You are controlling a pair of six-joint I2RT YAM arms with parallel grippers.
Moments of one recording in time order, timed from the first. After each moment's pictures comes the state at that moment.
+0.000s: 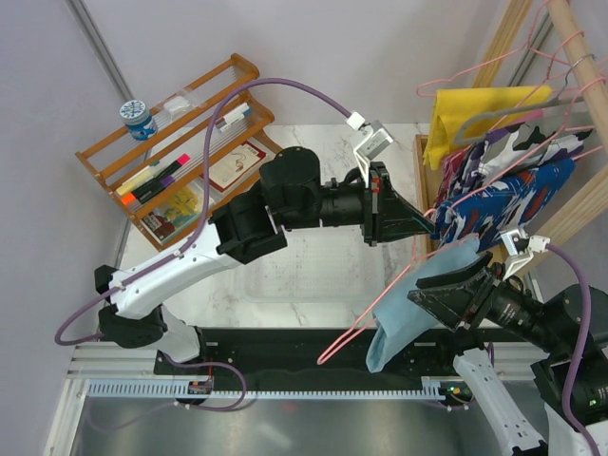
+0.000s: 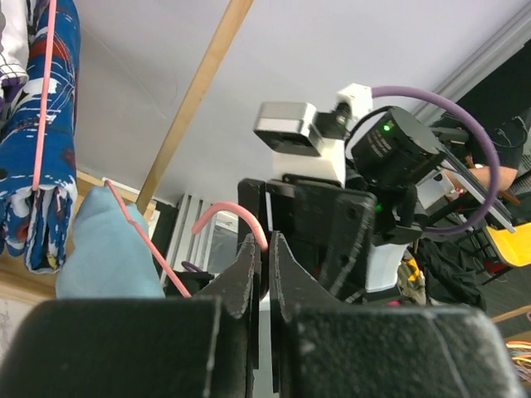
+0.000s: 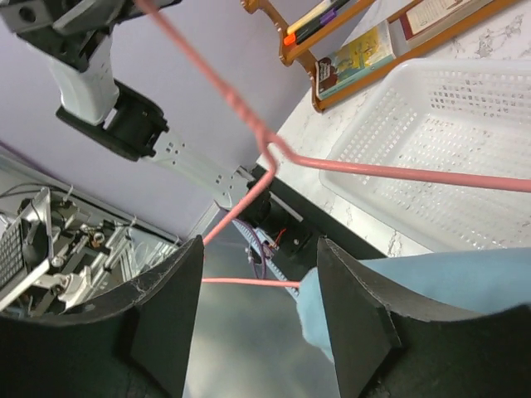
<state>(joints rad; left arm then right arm) -1.20 1.55 1.91 -0.28 0.31 -0.57 0.22 0.39 1.22 -0.86 -0.77 0.71</state>
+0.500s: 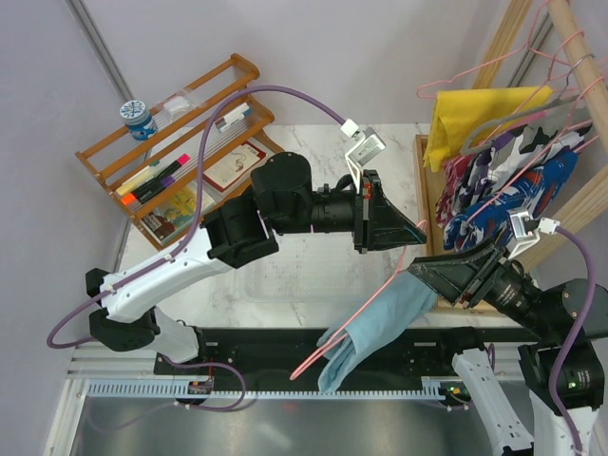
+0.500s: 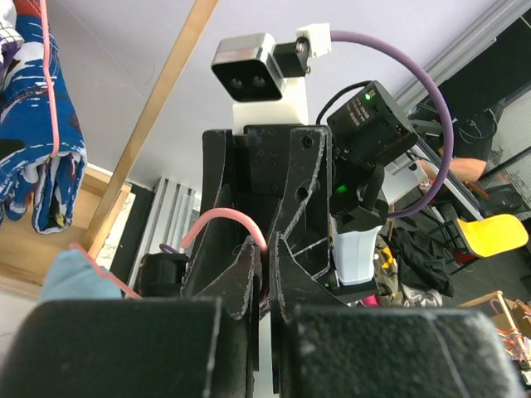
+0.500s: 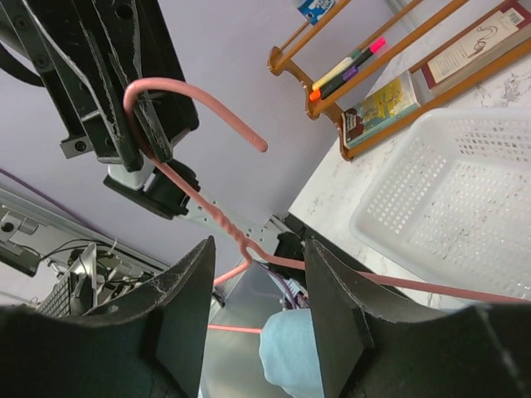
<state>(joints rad) -1.21 1.48 1.83 -0.28 0.35 -0.62 0.13 0.40 1.15 -0.63 -0.76 0.94</state>
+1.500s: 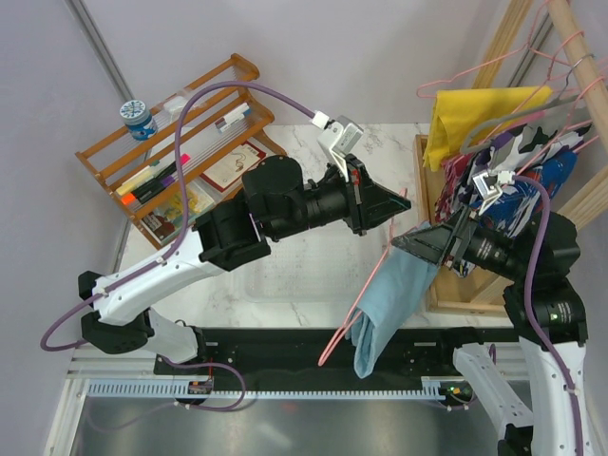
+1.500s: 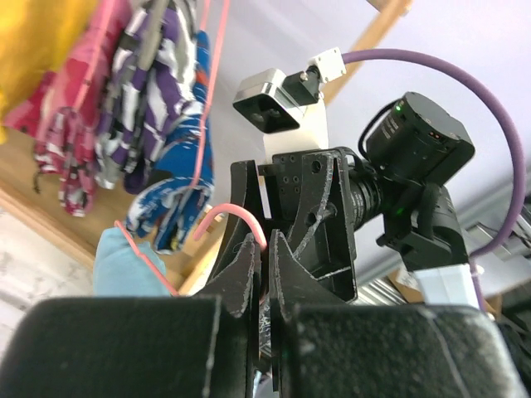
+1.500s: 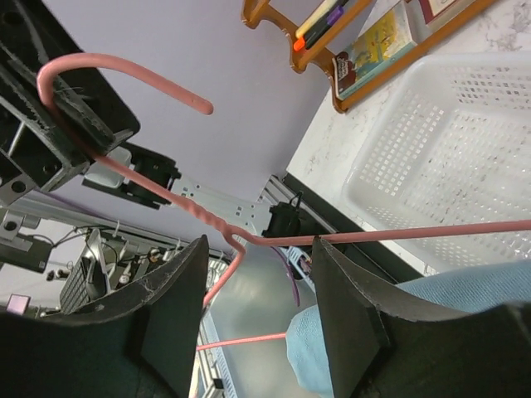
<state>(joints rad) -1.21 1.43 1.79 -0.29 0.03 -0.53 0.11 0.63 1.18 -0.63 -0.91 0.87</state>
